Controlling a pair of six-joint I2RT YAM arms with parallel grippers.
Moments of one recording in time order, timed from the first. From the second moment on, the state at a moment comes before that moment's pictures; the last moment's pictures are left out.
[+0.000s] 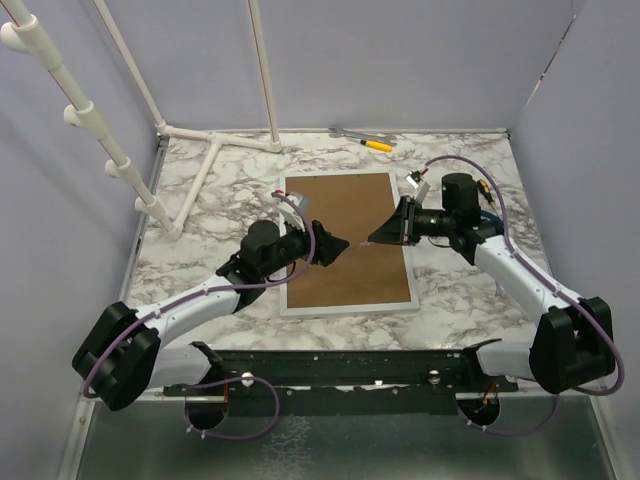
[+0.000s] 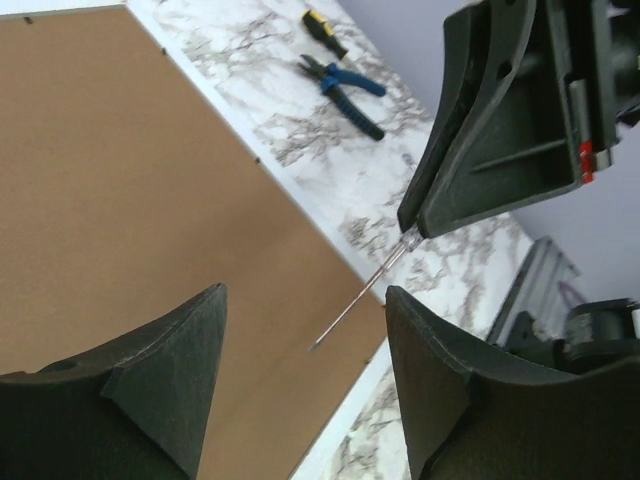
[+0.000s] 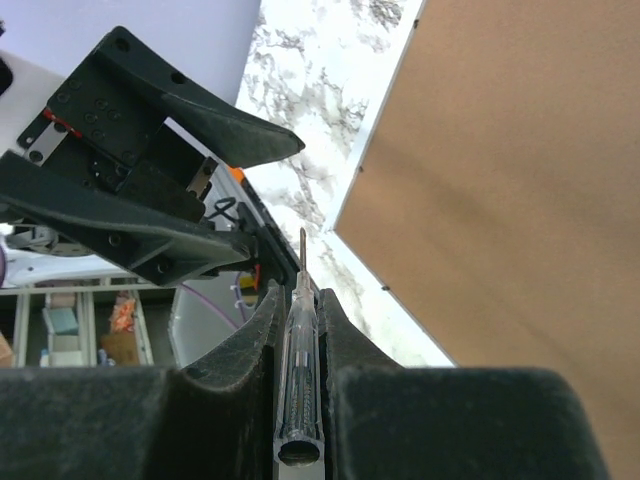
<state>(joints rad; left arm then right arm) -0.71 1.21 0.58 0.49 0.21 -0.49 0.28 1.31 0.89 -0.16 -0.88 0.56</state>
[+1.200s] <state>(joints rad) -0.57 1.20 0.58 0.74 0.65 -0.80 0.28 1.30 0.86 0.13 -1.06 1.03</state>
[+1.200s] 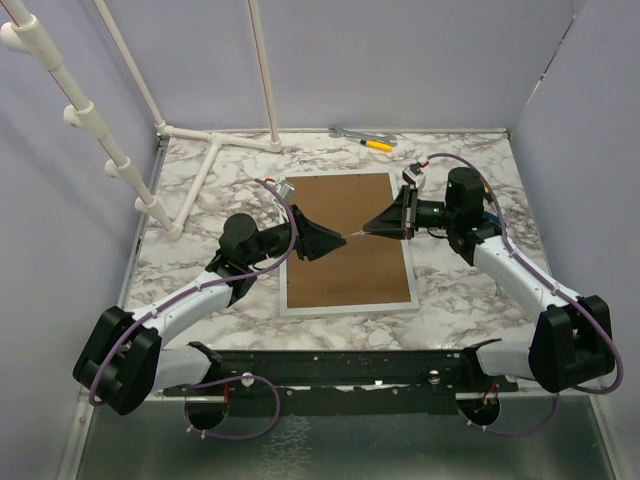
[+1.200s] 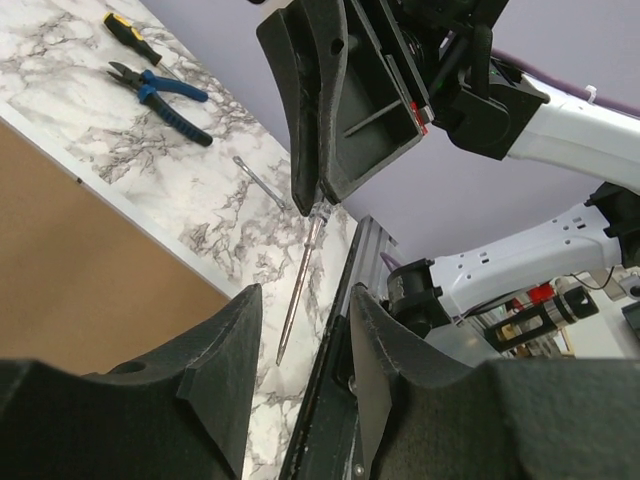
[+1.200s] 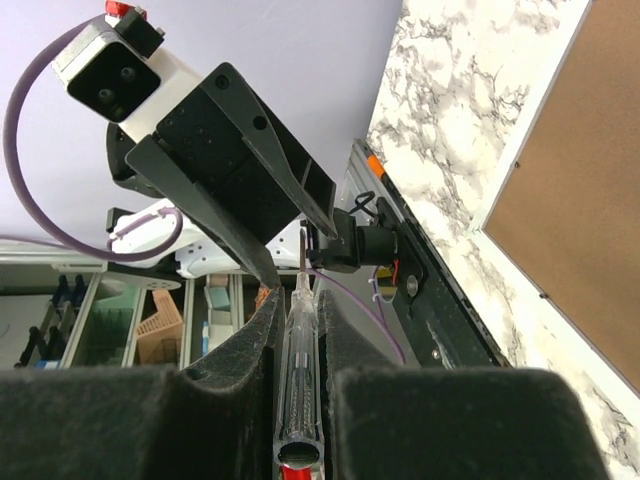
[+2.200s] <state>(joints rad) -0.56 1.27 0.58 0.76 0.78 -1.02 0.28 1.28 0.76 0.38 -1.14 0.81</state>
